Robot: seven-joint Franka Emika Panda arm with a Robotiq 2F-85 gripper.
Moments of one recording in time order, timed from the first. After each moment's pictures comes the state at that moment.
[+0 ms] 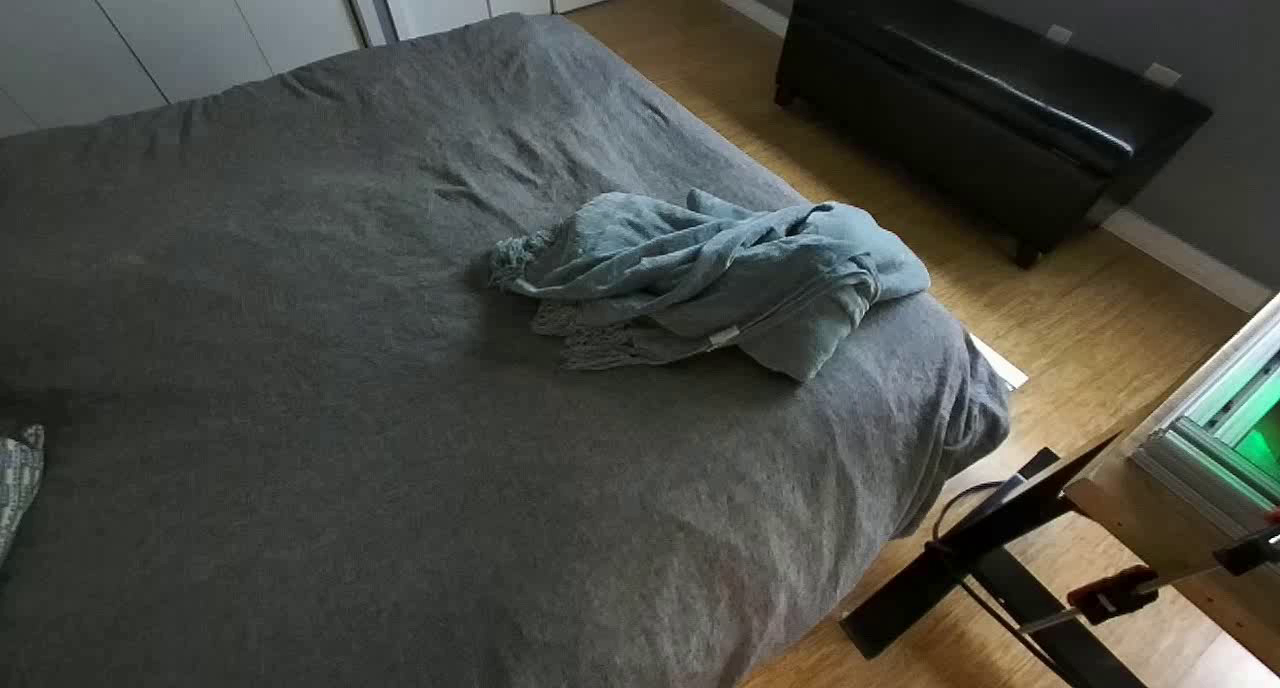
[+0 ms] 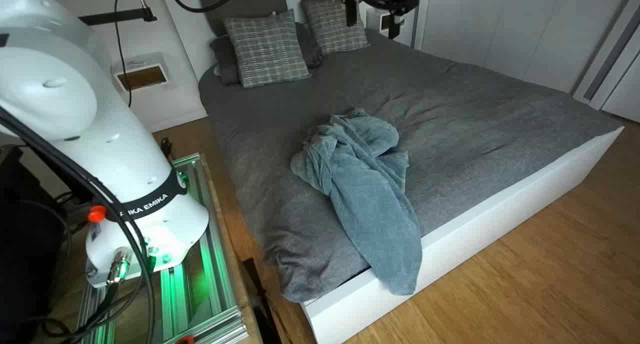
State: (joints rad) arm 0.06 -0.40 -0.20 -2.45 0.07 2.19 -0.42
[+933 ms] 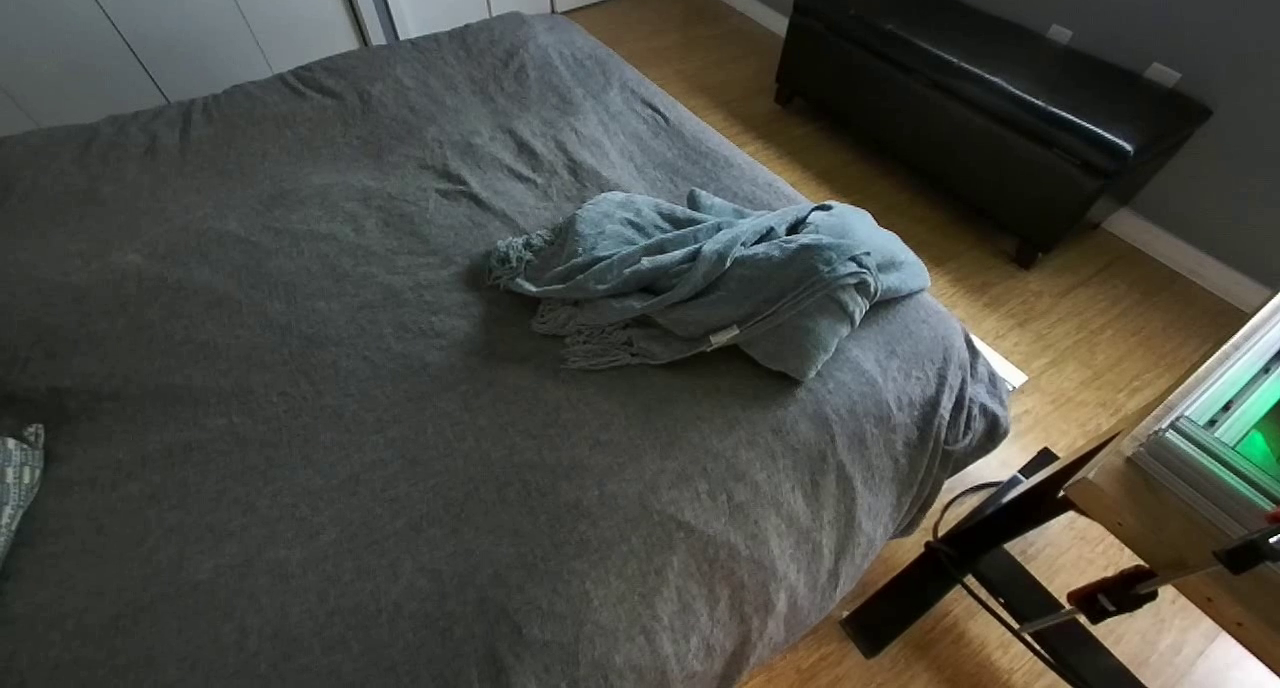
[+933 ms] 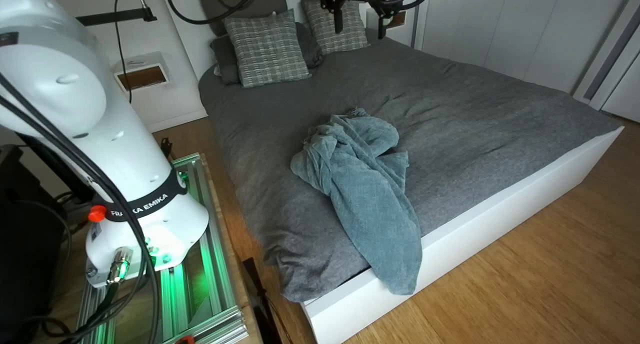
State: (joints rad) arm 0.14 -0.33 -0.14 -2.44 0.09 2.25 -0.56
